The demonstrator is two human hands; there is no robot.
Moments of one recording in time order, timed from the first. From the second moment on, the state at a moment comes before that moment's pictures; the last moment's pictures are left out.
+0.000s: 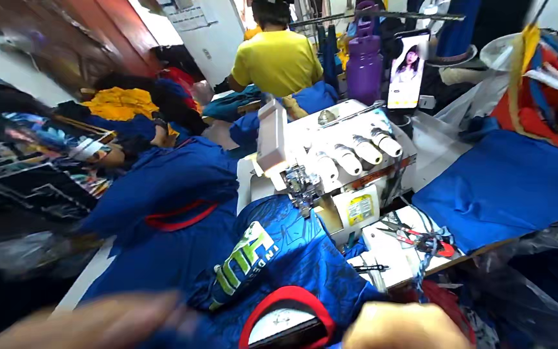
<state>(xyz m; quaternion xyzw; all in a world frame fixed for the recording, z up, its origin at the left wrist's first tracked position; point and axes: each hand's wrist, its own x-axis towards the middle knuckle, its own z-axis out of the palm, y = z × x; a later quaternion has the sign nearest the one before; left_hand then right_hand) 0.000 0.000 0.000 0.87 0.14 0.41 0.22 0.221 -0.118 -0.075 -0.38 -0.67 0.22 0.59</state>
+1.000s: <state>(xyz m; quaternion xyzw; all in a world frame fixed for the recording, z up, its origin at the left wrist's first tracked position) 0.066 0.083 -0.066 0.86 0.25 0.33 0.32 0.221 -0.087 -0.159 -0.51 -0.60 0.21 0.58</state>
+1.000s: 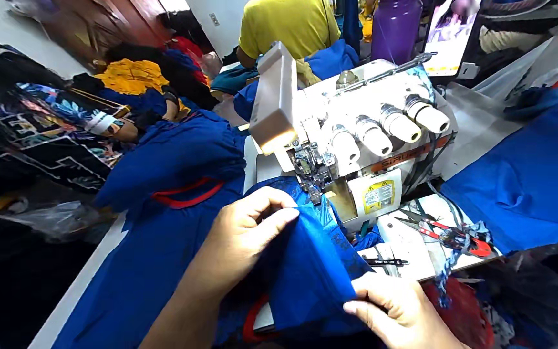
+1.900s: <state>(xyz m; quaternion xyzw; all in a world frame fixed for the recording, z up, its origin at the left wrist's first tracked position) 0.080 0.088 -0.059 0.87 0.37 0.17 0.29 0.215 -0.098 -0.150 -0.57 -0.47 0.42 0.53</state>
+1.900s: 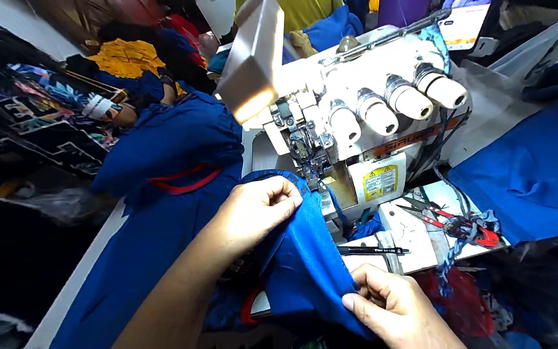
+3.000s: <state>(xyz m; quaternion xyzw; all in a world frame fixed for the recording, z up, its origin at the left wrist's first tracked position) 0.097 0.078 -0.054 0.93 0.37 0.10 0.01 0.214 -0.099 -0.147 -0.56 -0.51 0.34 0.56</state>
